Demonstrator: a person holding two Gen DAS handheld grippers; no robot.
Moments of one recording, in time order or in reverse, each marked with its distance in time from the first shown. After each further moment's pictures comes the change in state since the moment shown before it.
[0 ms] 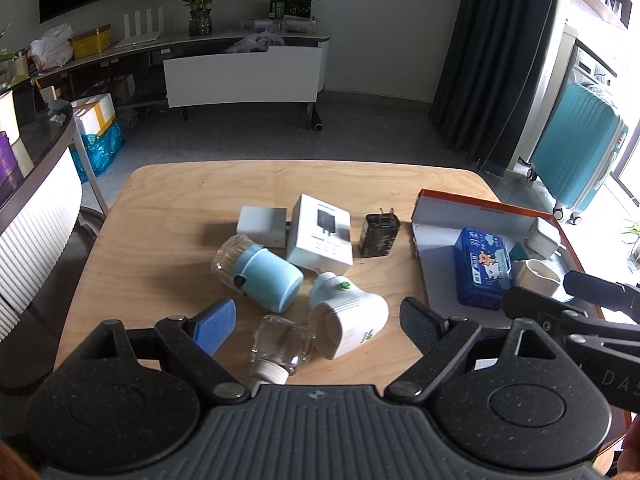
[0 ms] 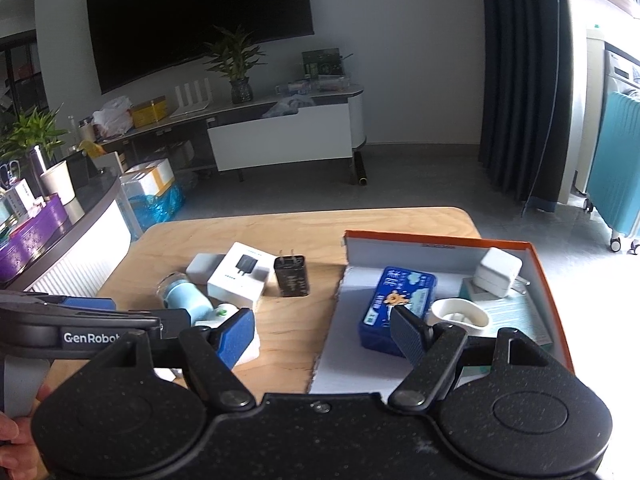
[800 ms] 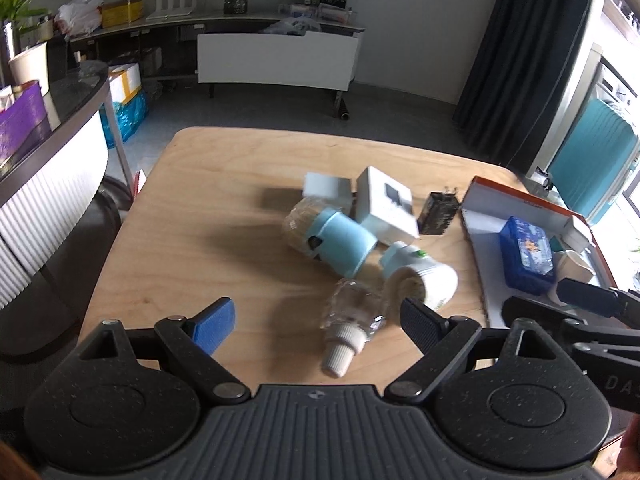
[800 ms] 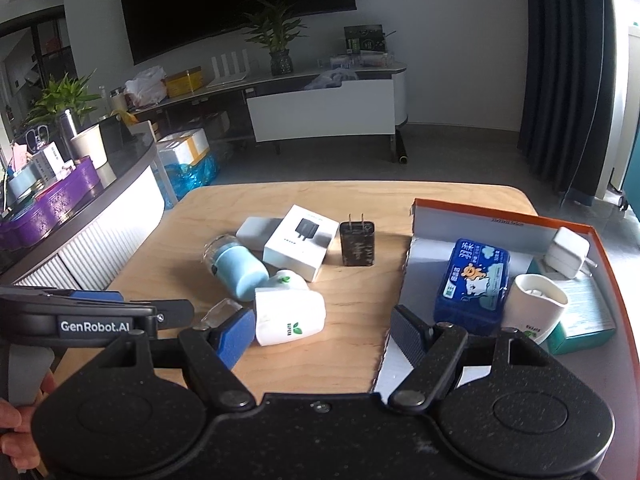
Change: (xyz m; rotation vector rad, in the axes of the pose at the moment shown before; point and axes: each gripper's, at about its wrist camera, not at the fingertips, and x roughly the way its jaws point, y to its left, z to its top) left arm 0.002 0.058 -0.024 -0.083 0.027 0.012; right arm 0.022 0.039 -0.016 -0.053 0.072 0.089
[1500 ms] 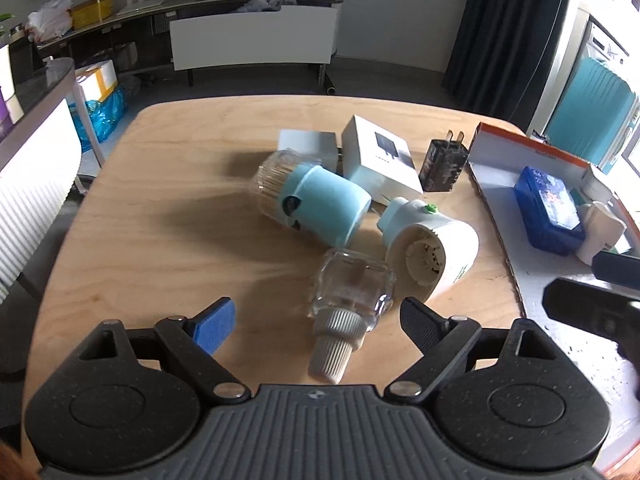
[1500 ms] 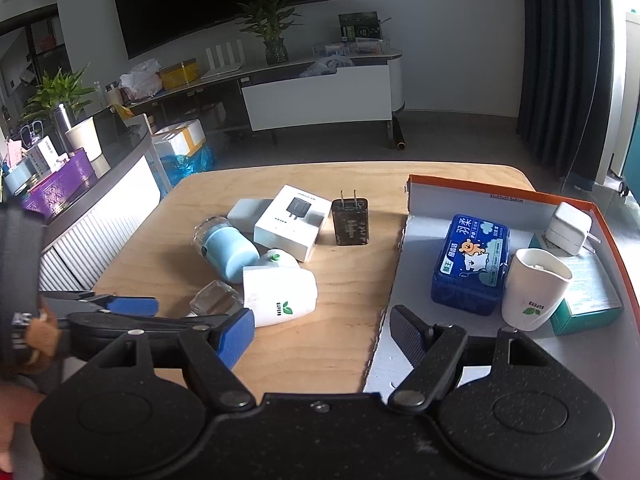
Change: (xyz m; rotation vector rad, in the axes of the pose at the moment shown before) left arm 0.048 -0.014 -0.013 0.100 0.049 -0.005; right arm 0.009 -0.009 -0.012 0.025 0.029 -0.002
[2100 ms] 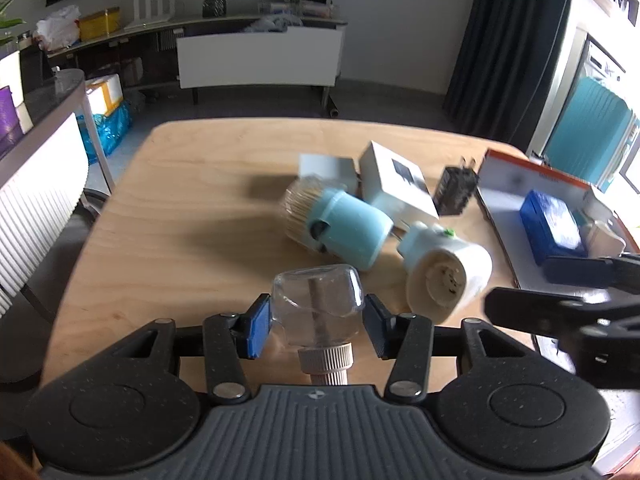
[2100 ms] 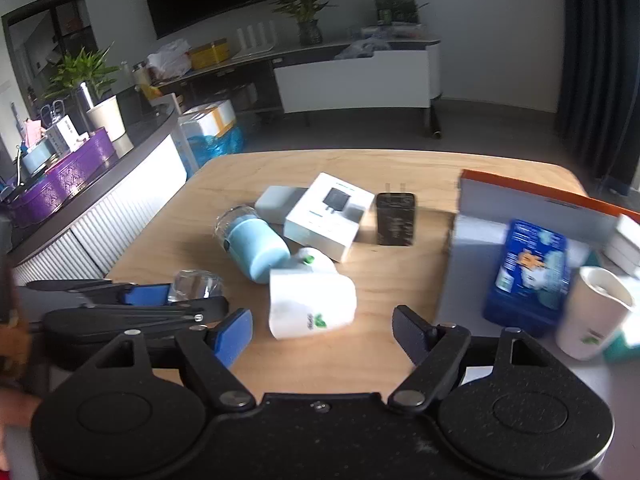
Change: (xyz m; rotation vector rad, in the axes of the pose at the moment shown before) left arm -0.019 0.023 0.001 -0.023 -0.074 -0.006; right arm 0.044 0.013 0.013 -0.054 0.060 0.102
